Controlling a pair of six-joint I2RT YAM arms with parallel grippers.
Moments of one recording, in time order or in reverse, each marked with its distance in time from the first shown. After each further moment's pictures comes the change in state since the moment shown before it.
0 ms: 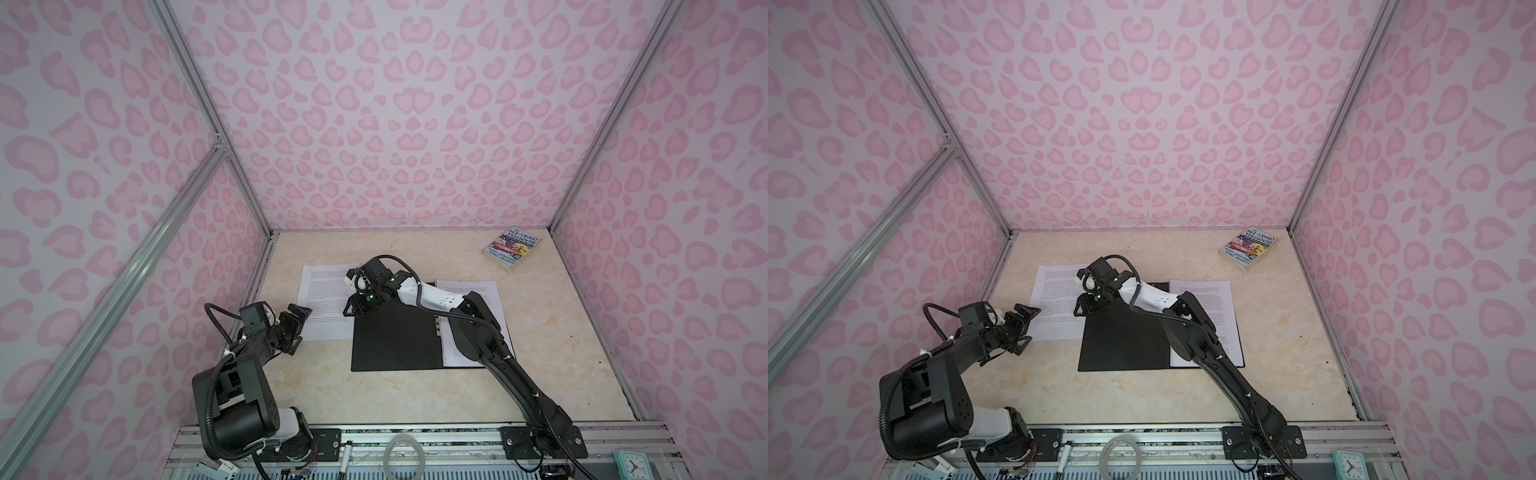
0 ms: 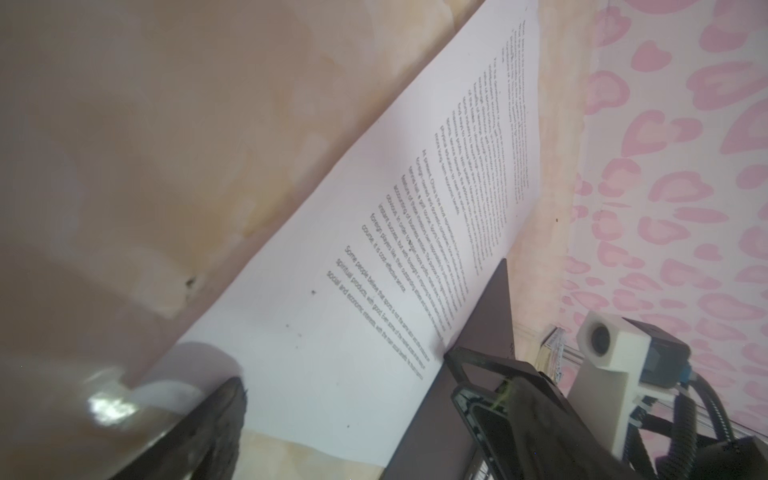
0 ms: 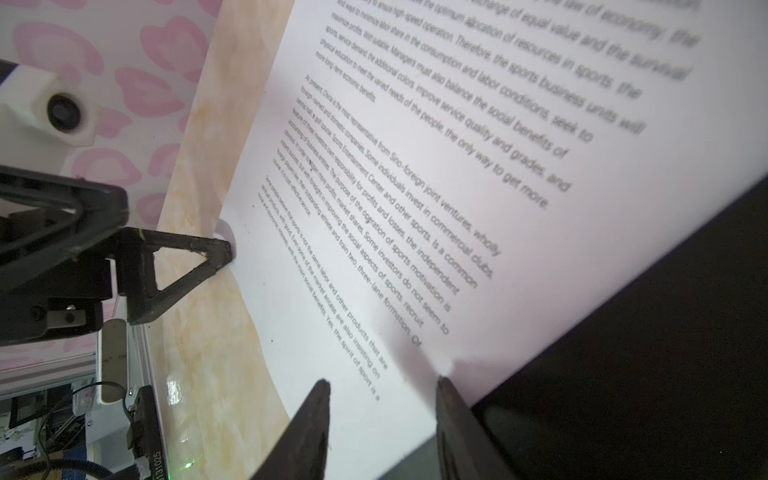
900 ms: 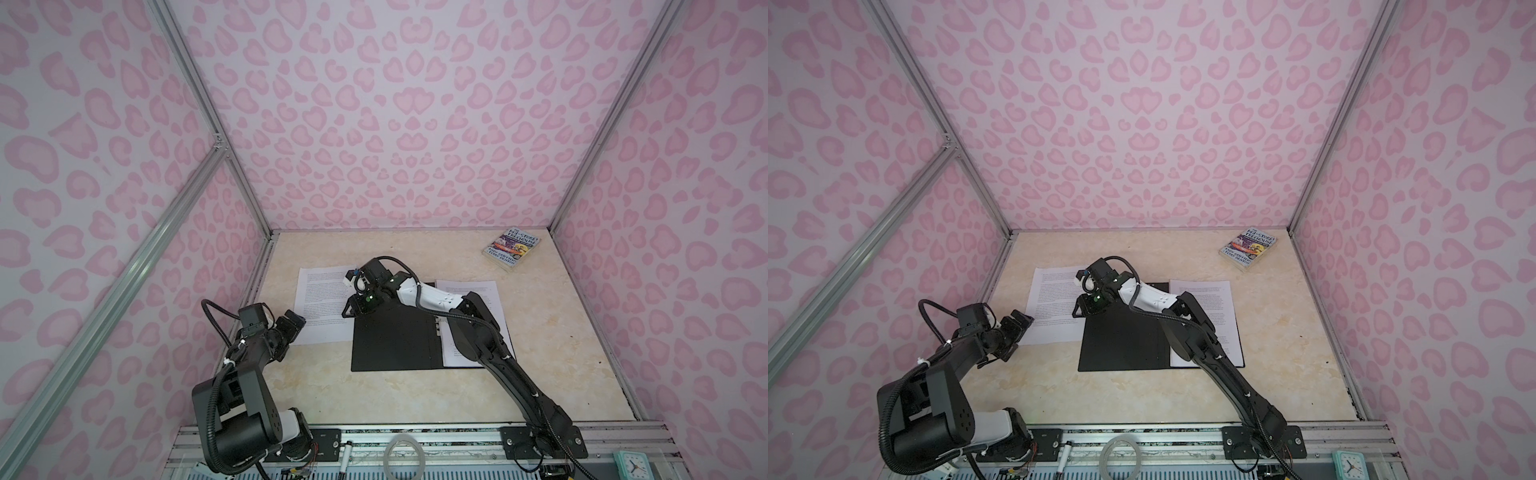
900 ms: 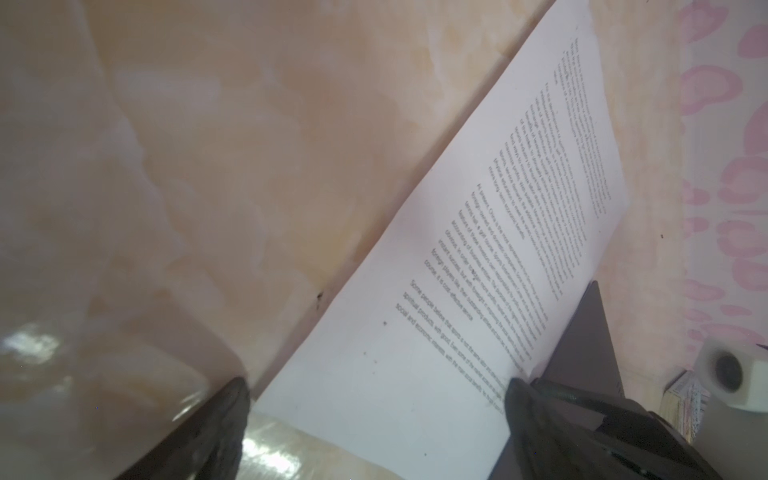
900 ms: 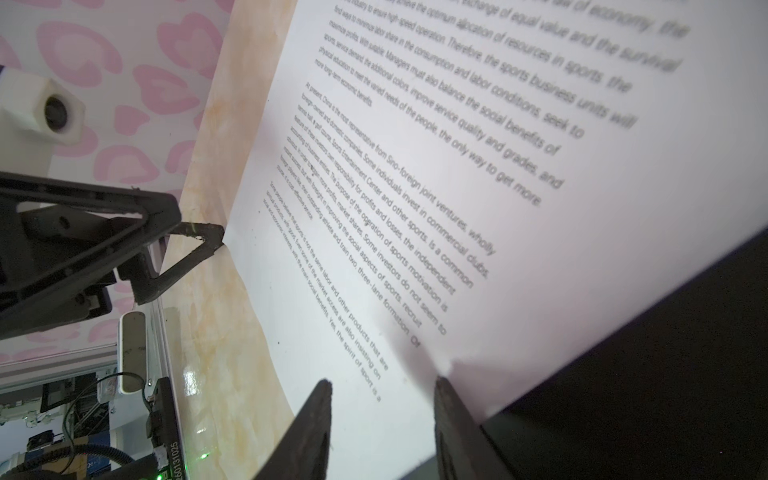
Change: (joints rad) left arm -0.005 -0.019 0.015 -0.098 -0.195 0.163; right arm 0.002 0.008 0.000 0.014 -0.043 0.015
